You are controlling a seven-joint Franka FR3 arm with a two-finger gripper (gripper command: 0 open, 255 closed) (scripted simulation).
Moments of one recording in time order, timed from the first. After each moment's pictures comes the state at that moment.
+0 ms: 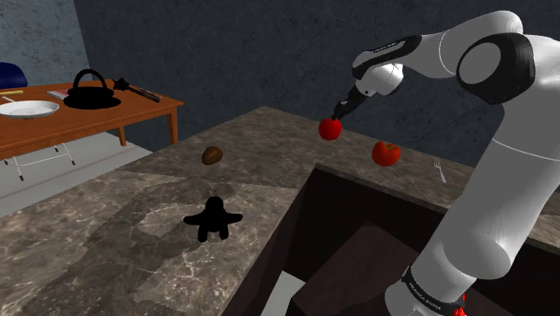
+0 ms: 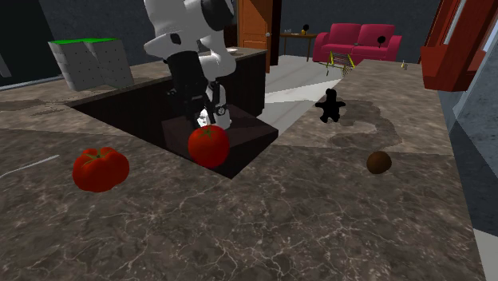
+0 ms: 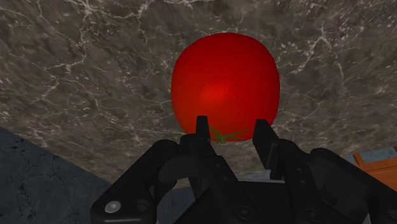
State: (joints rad) arm 0.03 0.07 -0.65 -1.96 0.47 2.37 -0.79
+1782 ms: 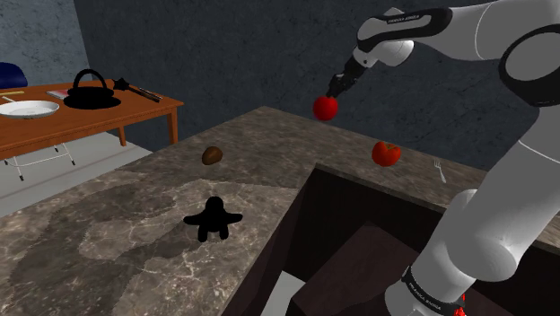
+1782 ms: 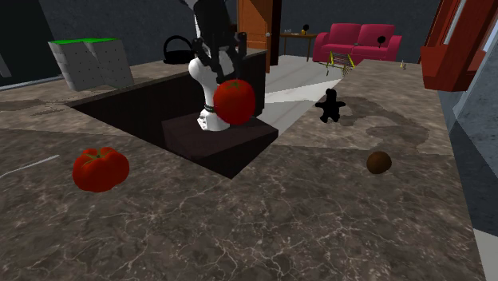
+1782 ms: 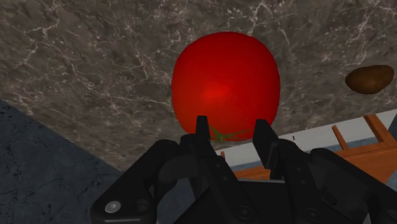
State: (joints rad) arm 0.11 -0.10 -0.57 -1.89 0.22 2.22 -0.46
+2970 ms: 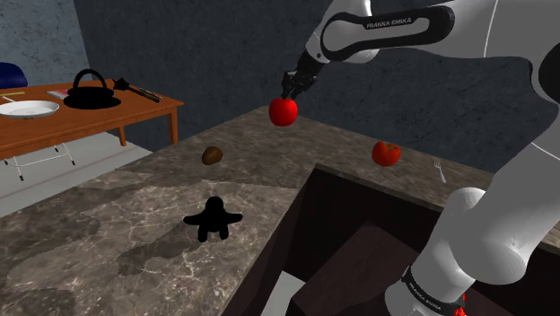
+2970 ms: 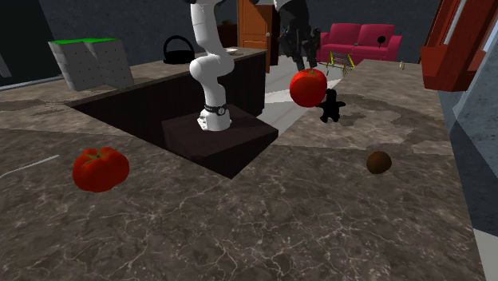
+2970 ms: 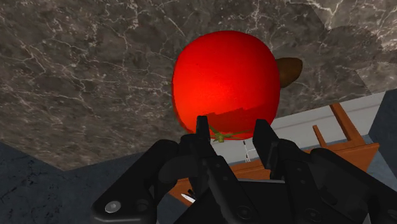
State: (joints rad) arm 0.23 -0.19 -0.25 -2.01 -0.02 2.31 0.09
